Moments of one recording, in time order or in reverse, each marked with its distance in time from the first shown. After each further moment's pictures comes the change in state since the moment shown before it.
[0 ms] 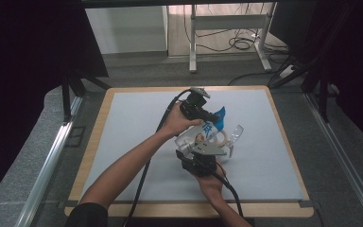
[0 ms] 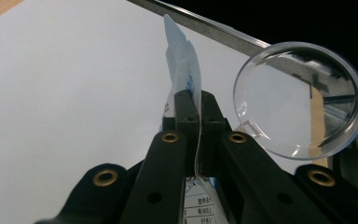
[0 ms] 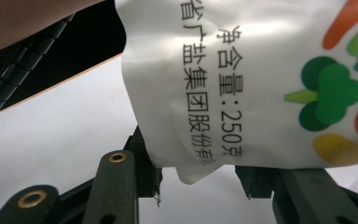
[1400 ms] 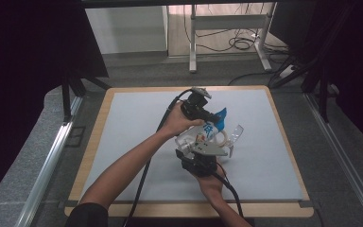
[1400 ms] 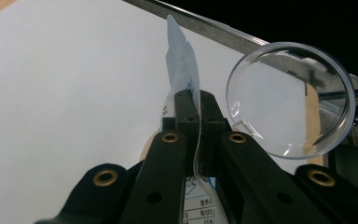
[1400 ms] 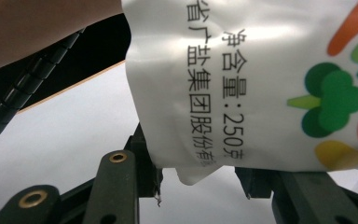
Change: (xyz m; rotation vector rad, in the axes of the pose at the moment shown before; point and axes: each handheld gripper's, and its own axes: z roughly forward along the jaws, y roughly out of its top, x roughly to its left) left arm -0.003 0.003 0.000 0.010 -0.014 0.011; right arm 0.002 0.004 -0.004 -0.021 0.007 0.000
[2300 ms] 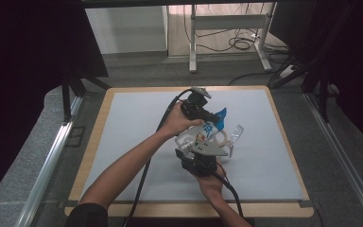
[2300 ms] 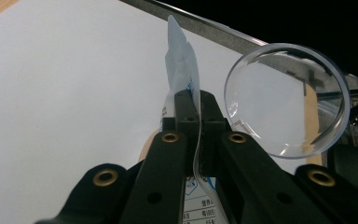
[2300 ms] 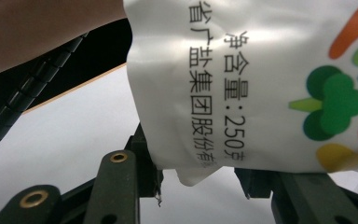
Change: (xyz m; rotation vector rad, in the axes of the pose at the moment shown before) left arm -0.001 0.001 -0.002 -0.003 -0.002 0.004; right arm 0.001 0.002 -0.001 -0.012 0.001 -0.007
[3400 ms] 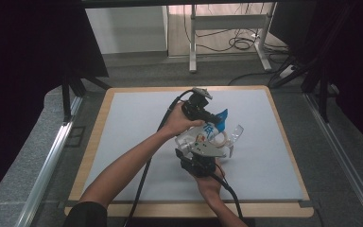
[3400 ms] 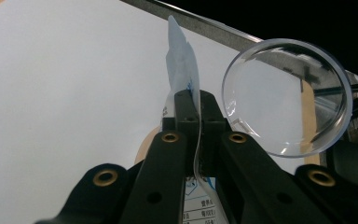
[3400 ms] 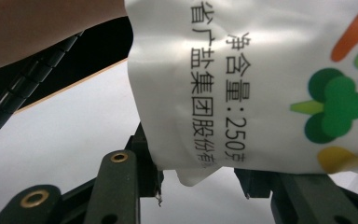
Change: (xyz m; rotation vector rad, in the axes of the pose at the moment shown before) left arm 0.001 0.000 0.005 0.009 -0.020 0.009; right arm 0.003 -0.003 0.003 -0.003 -0.040 0.003
